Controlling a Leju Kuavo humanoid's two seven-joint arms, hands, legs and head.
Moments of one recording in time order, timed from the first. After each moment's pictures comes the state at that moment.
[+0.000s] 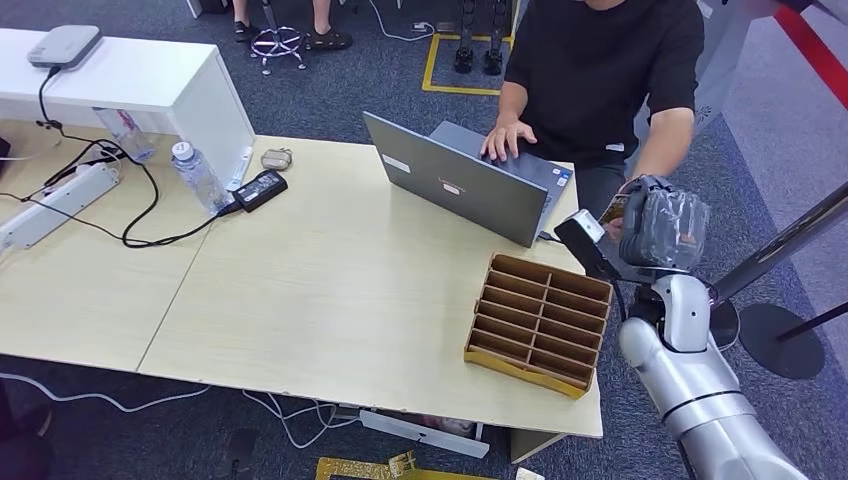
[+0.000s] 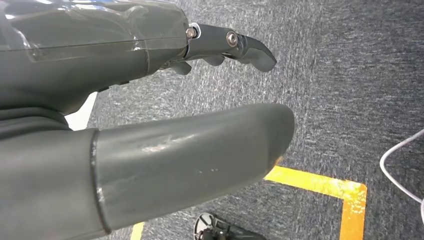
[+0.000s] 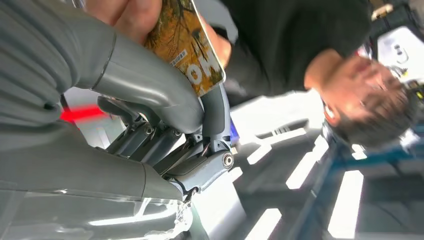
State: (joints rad) left arm -0.15 0.05 -1.07 -0.22 1.03 0.58 -0.12; right arm -0.68 -0.18 0.56 -0.98 0.92 -0.68 0.18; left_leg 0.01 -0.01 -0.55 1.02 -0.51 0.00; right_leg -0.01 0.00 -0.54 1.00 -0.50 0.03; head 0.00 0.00
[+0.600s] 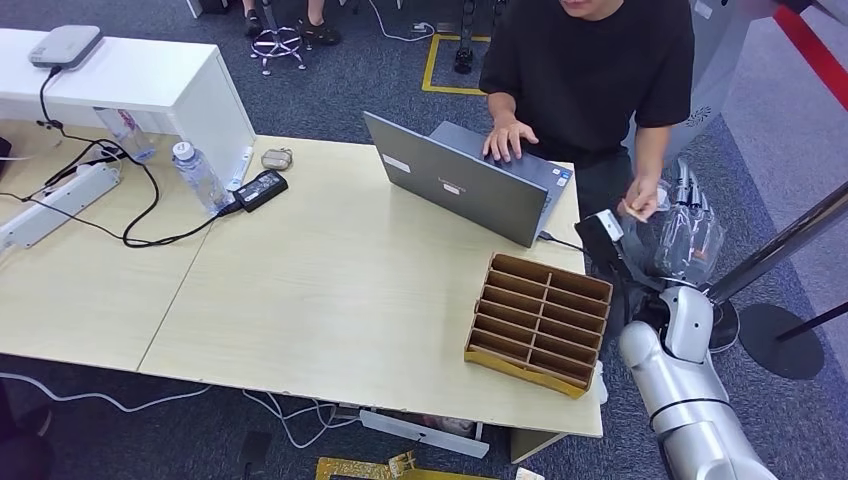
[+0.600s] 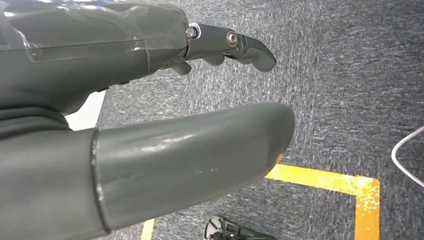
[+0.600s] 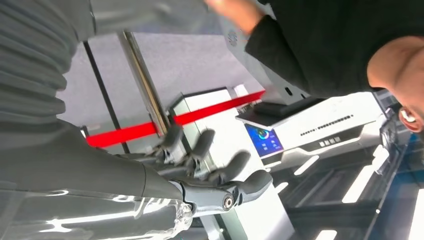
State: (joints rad) left arm -0.15 0.02 -1.13 -0.23 1.02 0.62 -0.08; right arm -0.63 -0.09 0.32 -0.89 0.98 -0.68 0.15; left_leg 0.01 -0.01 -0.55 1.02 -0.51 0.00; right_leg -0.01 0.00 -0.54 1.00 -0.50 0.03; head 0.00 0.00
